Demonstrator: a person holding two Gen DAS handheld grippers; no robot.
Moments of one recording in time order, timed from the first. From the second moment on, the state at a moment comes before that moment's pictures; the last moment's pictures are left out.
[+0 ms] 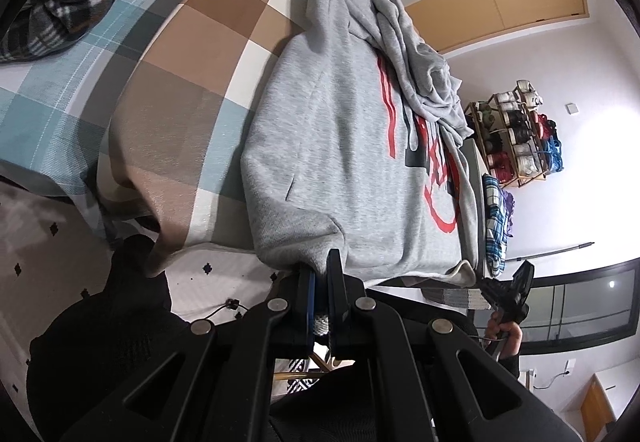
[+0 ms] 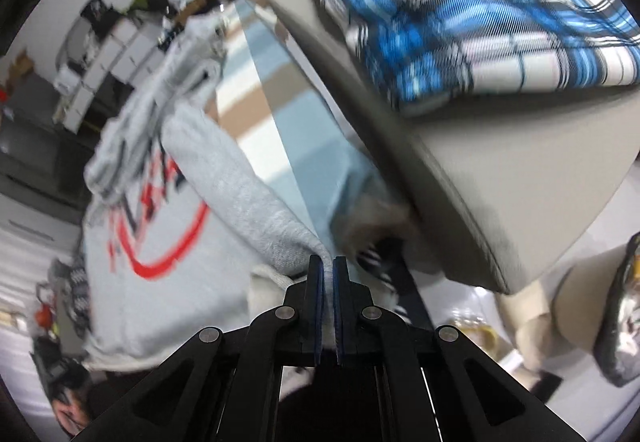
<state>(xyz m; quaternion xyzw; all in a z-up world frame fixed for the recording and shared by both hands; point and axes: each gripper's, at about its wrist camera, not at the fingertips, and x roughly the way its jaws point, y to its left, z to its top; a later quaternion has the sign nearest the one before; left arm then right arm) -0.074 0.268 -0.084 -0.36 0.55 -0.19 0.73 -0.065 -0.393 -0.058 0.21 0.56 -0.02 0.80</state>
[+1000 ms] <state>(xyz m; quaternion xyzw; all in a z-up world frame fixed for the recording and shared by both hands) -0.069 0.267 -0.092 -0.36 0.57 -0.17 0.72 0.112 -0.240 -0.017 -0.12 0.49 0.11 0.86</state>
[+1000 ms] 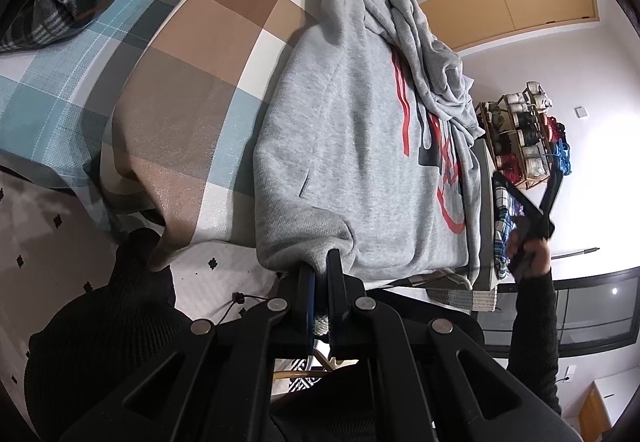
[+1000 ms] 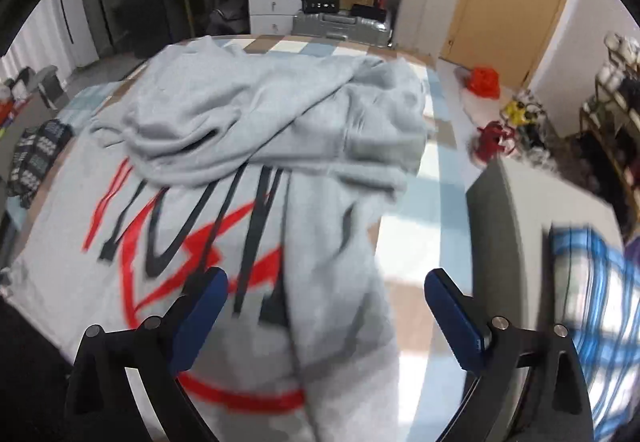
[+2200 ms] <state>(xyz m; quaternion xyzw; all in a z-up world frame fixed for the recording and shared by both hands) -0.062 0.261 -0.094 -0.35 0.58 -0.17 0.72 0.097 -0.256 -0.027 -0.15 0.44 0.12 0.88</state>
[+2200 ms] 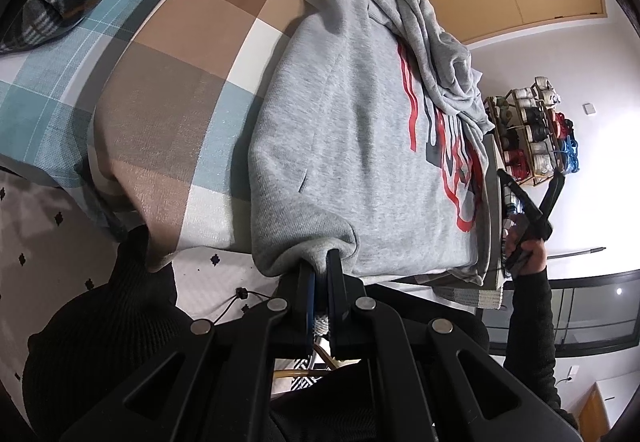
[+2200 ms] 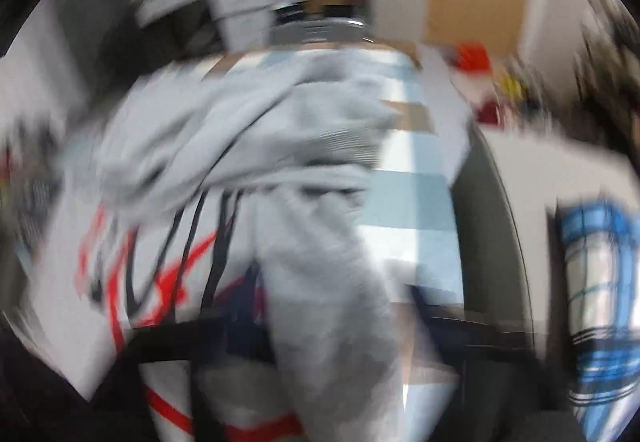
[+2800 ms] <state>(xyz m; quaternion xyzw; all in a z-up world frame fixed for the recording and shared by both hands) -0.061 0.262 -0.096 -0.35 0.58 -0.18 0.71 0.148 -0.323 -0.050 0.00 0.48 0.05 0.87</state>
